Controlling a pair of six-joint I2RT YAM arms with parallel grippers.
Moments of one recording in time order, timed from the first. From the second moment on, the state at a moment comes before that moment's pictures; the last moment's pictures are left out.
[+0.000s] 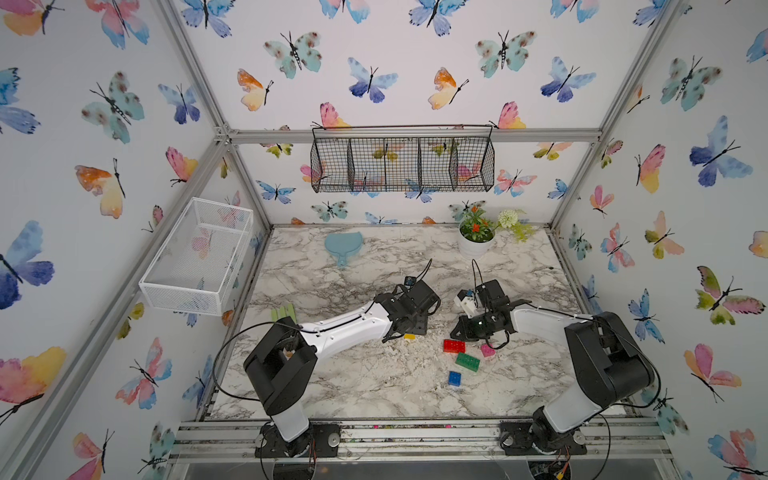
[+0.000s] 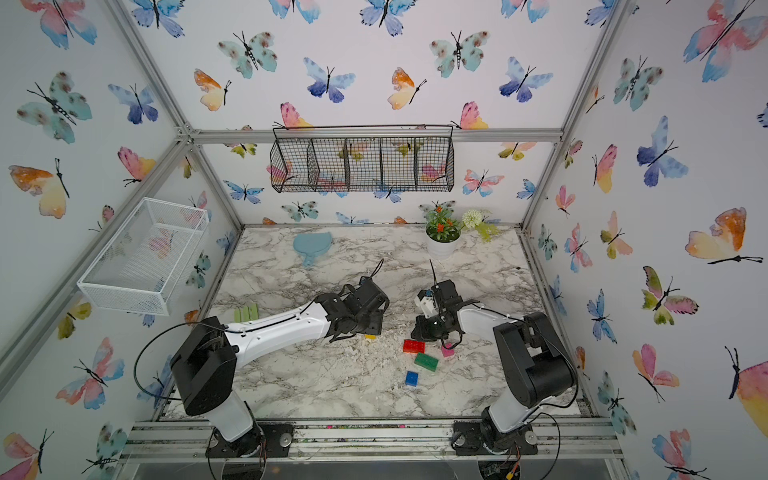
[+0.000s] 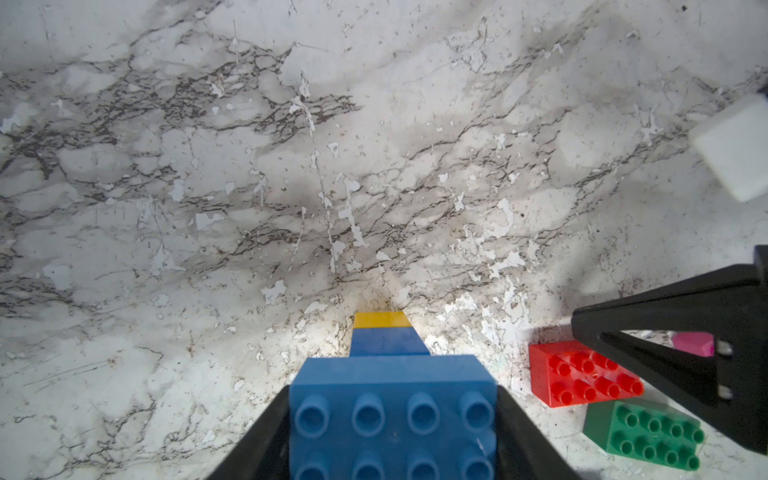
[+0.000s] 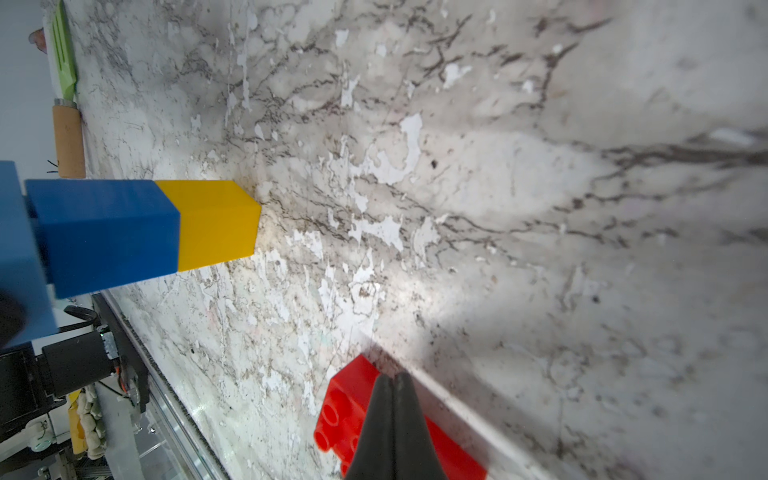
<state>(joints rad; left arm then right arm) -0.94 1.71 1.23 -0.65 -0.22 -0.70 0.40 1.62 0.77 -0.34 -0.53 0.24</state>
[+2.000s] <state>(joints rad) -0.92 0.72 0.83 -0.62 -0.34 -0.60 0.58 1.40 0.86 -0.63 -0.19 0.49</state>
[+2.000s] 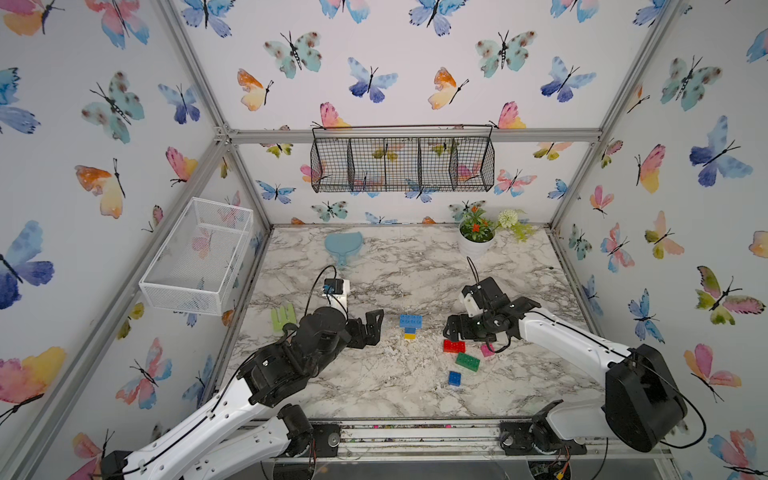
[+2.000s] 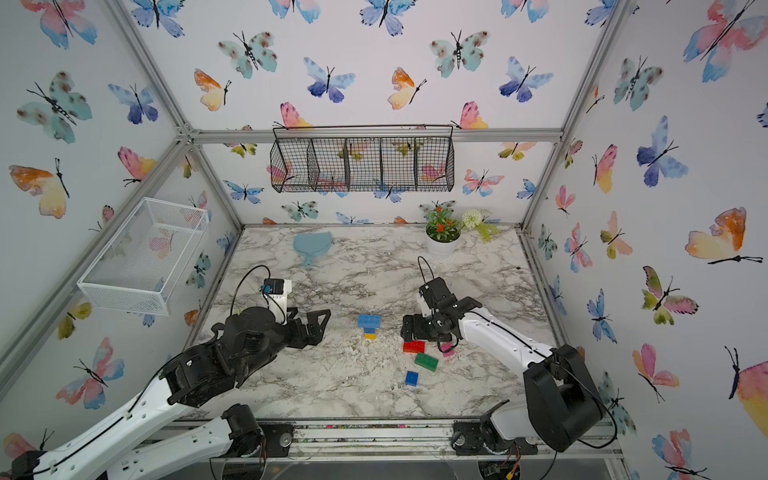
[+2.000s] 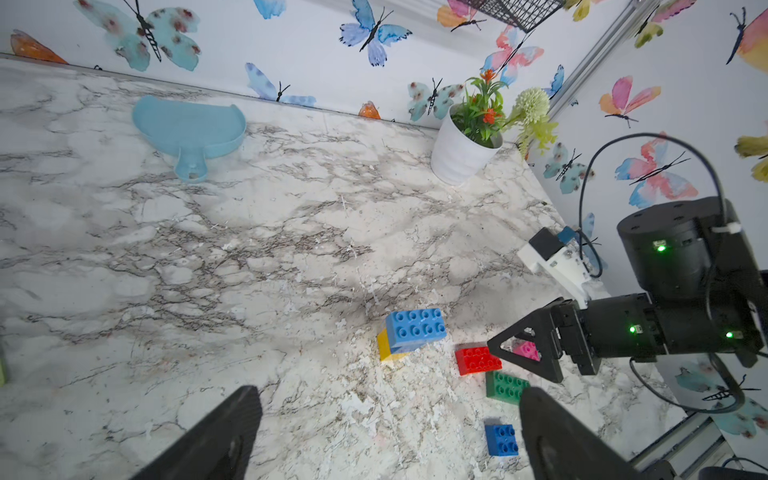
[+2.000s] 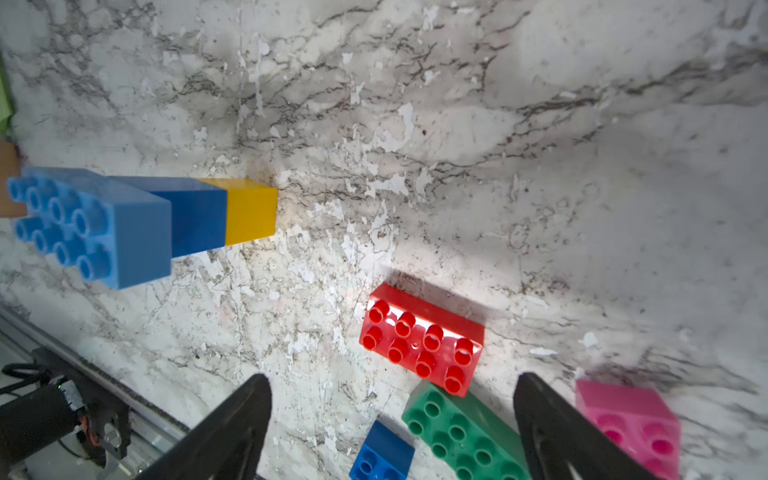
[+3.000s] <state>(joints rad) -0.92 0.56 0.66 -0.62 -0.32 -0.60 0.72 1.61 0.91 -0.62 0.03 0.73</state>
